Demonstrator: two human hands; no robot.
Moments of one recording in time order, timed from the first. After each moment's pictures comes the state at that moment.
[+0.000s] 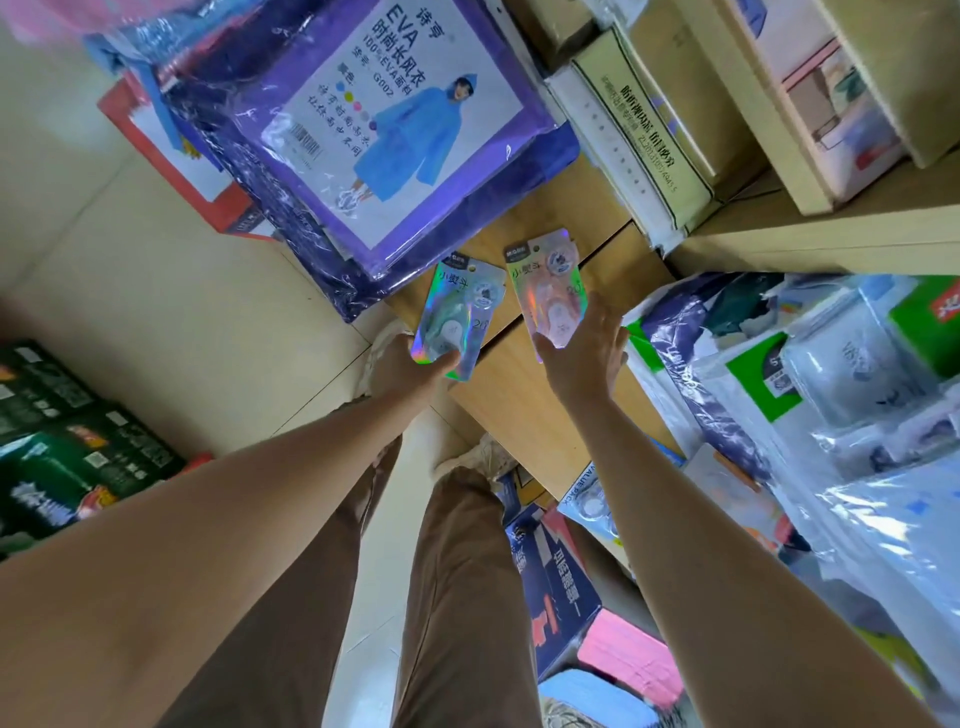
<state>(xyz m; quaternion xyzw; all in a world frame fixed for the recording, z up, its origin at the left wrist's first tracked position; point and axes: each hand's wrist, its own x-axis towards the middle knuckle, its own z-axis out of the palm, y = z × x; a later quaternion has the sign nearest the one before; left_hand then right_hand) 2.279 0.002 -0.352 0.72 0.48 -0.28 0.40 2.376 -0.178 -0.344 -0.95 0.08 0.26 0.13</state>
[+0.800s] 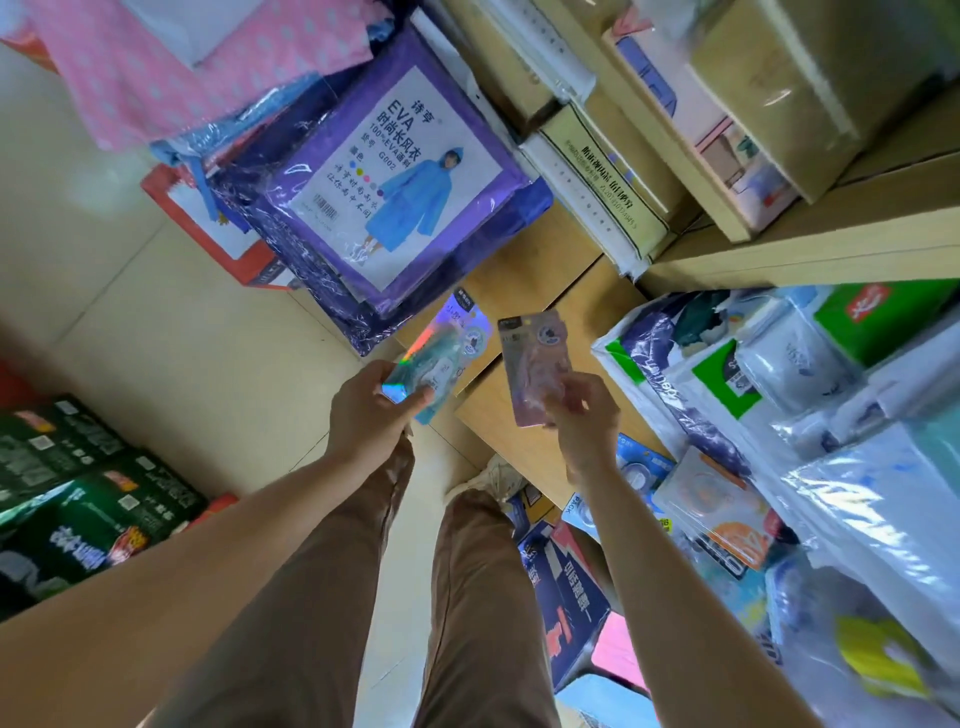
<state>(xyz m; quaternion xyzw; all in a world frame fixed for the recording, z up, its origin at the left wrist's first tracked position) 2.264 0.043 -0.250 0.79 0.38 -0.21 0.44 2.328 -0.195 -0.277 -0.77 0.29 0.26 0.50</state>
